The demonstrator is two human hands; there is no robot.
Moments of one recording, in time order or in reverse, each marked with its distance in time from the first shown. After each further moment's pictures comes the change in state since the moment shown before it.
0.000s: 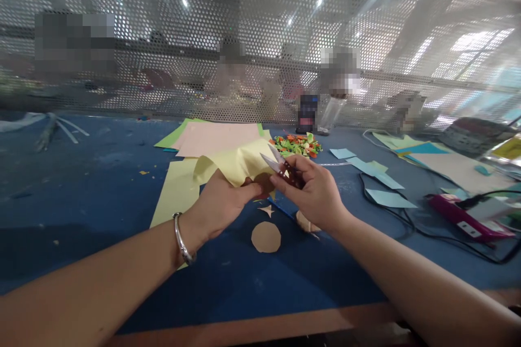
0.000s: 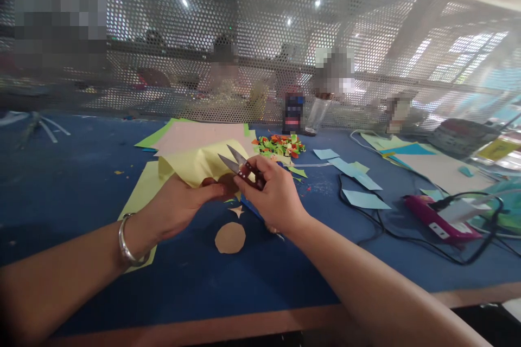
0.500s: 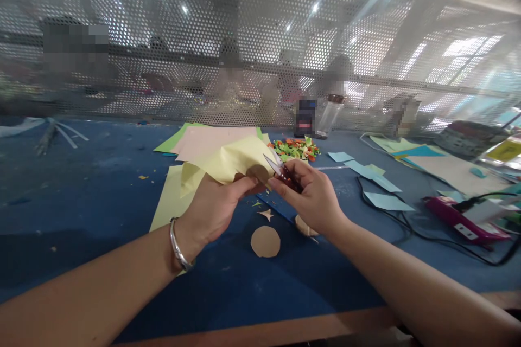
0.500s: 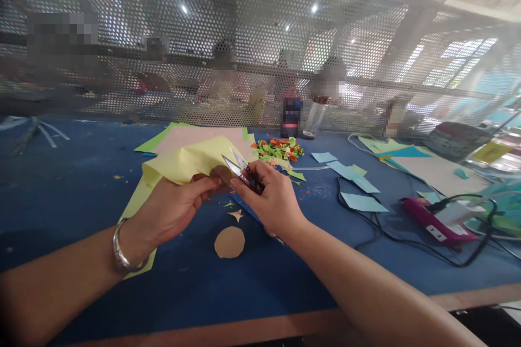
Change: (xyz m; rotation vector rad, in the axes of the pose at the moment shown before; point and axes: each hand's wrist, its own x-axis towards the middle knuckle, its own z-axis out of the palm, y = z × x) left_hand 0.004 -0.001 0.002 -0.268 0.165 0.038; right_hand -0.002 0.001 0.002 -0.010 -0.005 0.006
